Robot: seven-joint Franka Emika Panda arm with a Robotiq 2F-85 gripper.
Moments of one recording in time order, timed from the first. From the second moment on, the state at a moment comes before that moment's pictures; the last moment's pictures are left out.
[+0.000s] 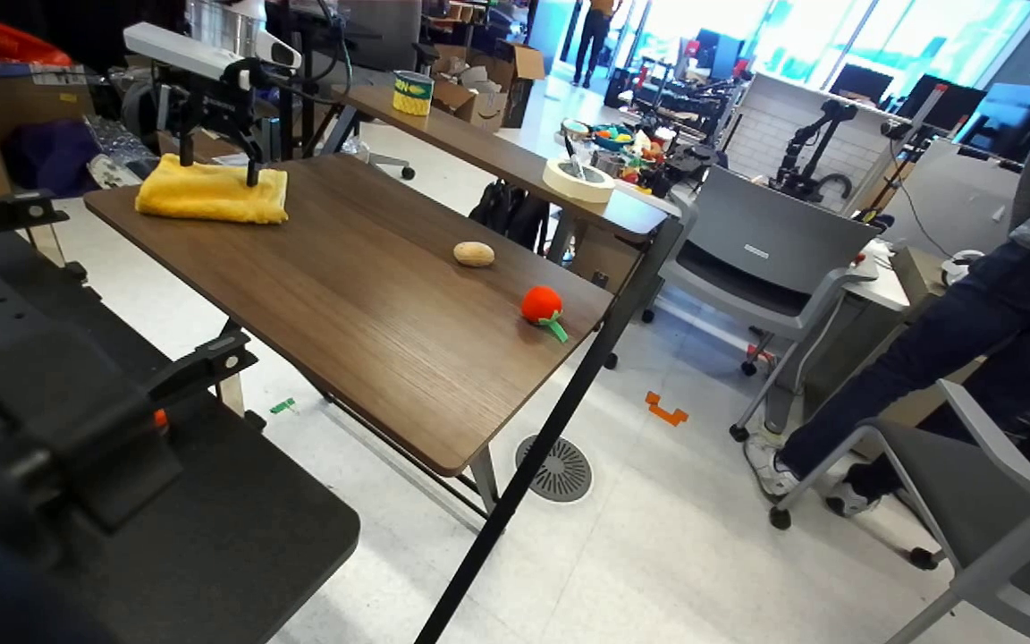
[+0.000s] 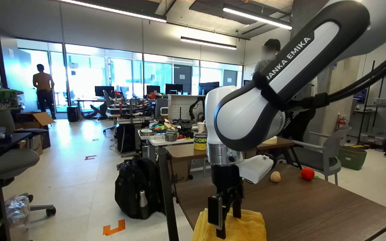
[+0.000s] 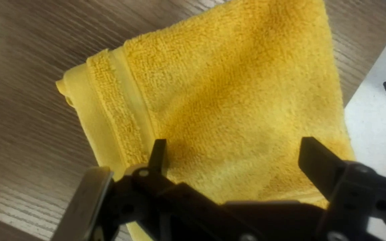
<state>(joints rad) 0.30 0.99 0.17 -1.48 -0.17 2.29 -0.03</state>
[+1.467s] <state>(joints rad) 0.13 0.96 0.05 -1.68 -0.05 2.45 0.12</state>
